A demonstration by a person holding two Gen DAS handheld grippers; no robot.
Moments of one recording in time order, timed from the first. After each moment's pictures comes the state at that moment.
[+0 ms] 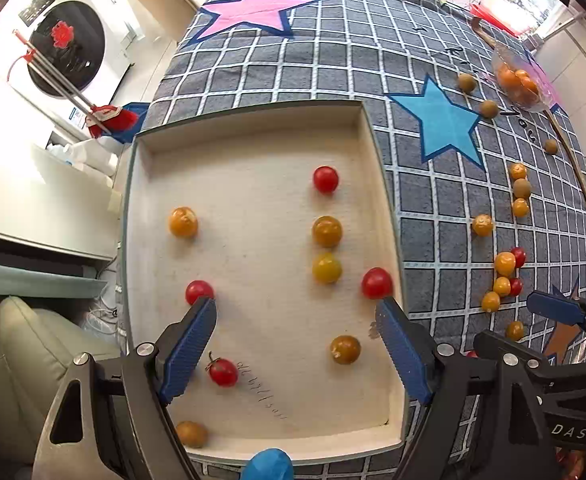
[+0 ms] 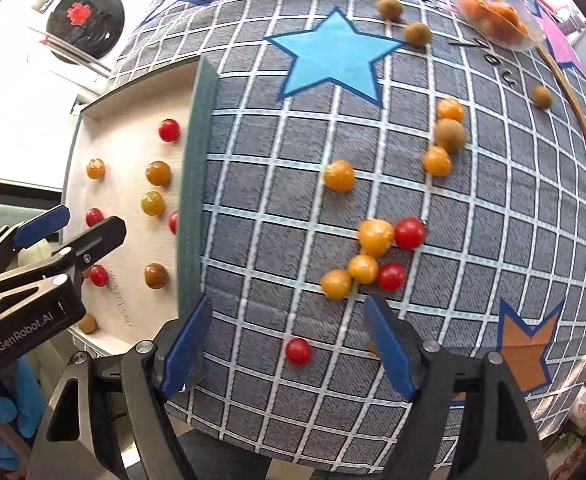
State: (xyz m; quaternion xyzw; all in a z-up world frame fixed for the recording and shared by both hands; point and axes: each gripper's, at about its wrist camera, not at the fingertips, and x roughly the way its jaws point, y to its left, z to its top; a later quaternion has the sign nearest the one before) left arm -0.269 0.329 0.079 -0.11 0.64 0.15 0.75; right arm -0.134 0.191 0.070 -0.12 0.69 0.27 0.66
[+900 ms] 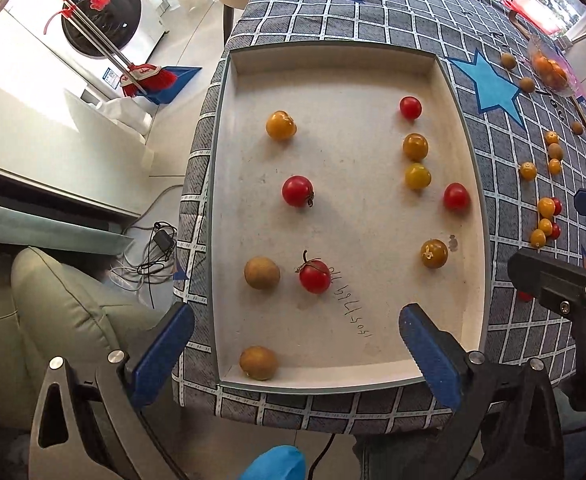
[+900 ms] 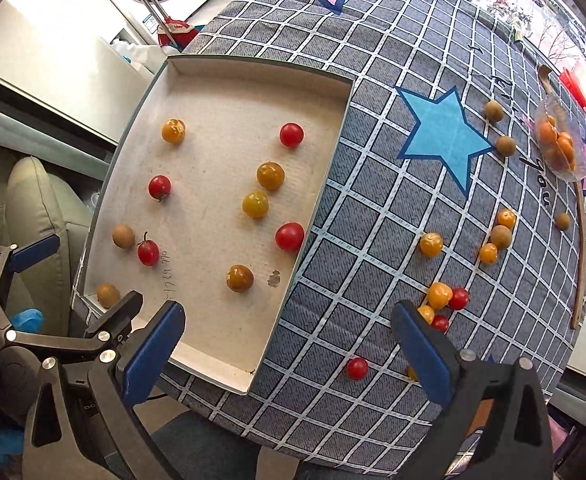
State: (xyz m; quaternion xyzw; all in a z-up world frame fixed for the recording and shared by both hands) left arm -0.346 0.358 0.079 -0.11 0.67 0.19 0.71; right arm -0.185 0.287 0.109 -0.26 0.64 0.33 0.64
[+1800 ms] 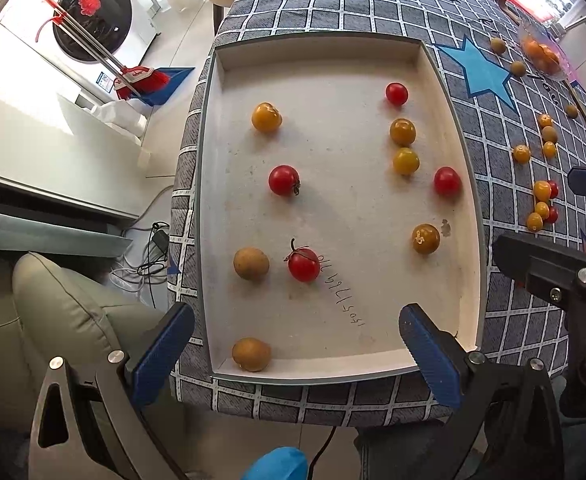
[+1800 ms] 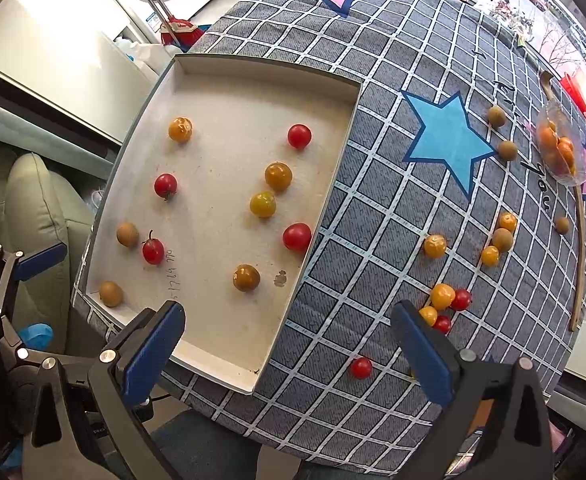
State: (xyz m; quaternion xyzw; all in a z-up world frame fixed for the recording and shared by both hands) left arm -0.346 0.346 0.078 -0.10 0.67 0.17 0.71; right arm -0.189 0.291 0.110 -0.25 0.64 0.33 0.65
